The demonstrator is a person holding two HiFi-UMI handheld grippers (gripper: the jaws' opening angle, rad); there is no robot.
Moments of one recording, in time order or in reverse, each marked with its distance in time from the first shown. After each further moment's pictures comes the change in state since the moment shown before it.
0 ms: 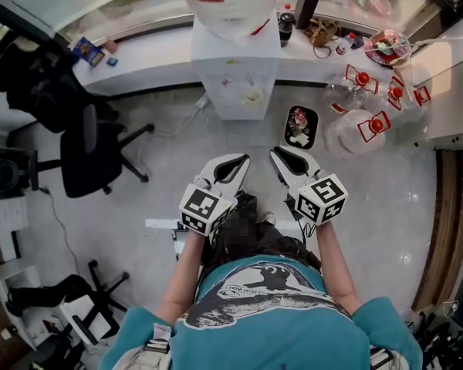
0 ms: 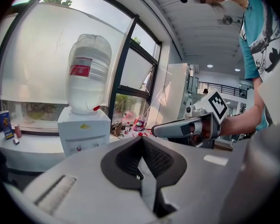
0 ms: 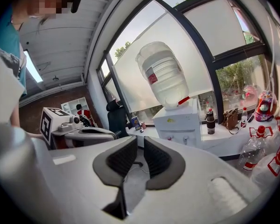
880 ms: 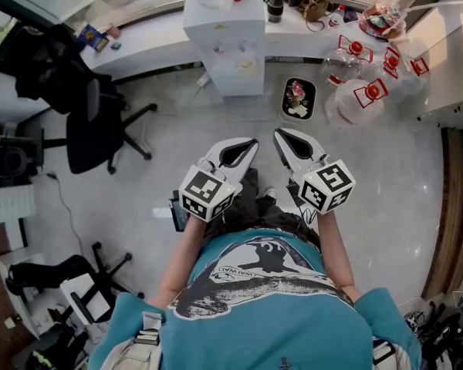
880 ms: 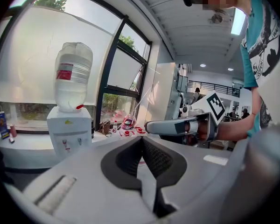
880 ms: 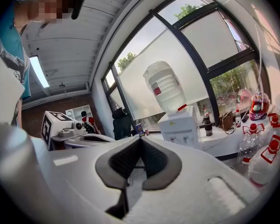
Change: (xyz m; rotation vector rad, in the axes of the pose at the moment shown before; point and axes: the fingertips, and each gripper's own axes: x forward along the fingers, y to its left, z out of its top) left arm -0.038 -0.129 -0.017 0.024 0.004 -0.076; right arm -0.111 0.055 -0.025 0.008 -0.117 0.015
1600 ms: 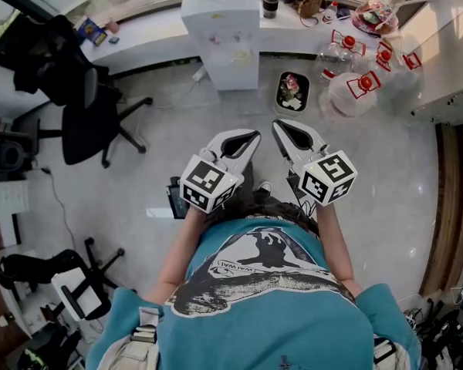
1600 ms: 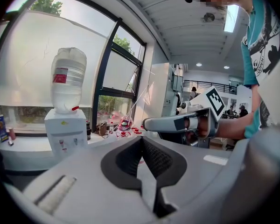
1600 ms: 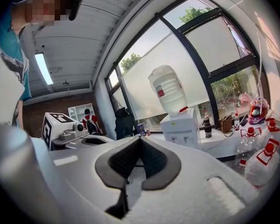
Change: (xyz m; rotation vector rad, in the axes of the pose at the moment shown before) left arm -0.013 -0.045 -0.011 0.039 -0.013 -0.019; right arm -0.037 0.027 -0.006 -0.044 -0.010 0.008
